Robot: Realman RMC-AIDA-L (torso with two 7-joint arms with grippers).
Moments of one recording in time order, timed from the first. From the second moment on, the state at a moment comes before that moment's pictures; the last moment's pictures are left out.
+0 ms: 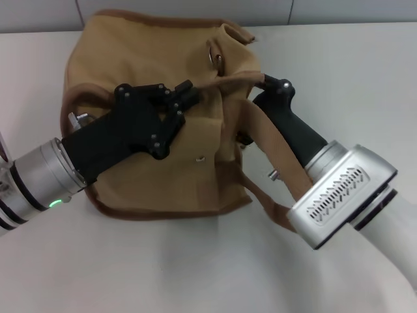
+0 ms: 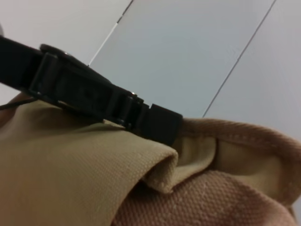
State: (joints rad) left arm -0.54 -2.08 0.96 0.13 1.27 1.62 -0.57; right arm 0.67 2.09 -0.23 0.44 -1.56 -1.29 -0.56
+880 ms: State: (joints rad) left arm -0.53 -2.08 0.93 0.11 1.24 1.73 -0.58; right arm 0.66 2.09 -0.19 0.46 -1.60 -1.25 -0.53
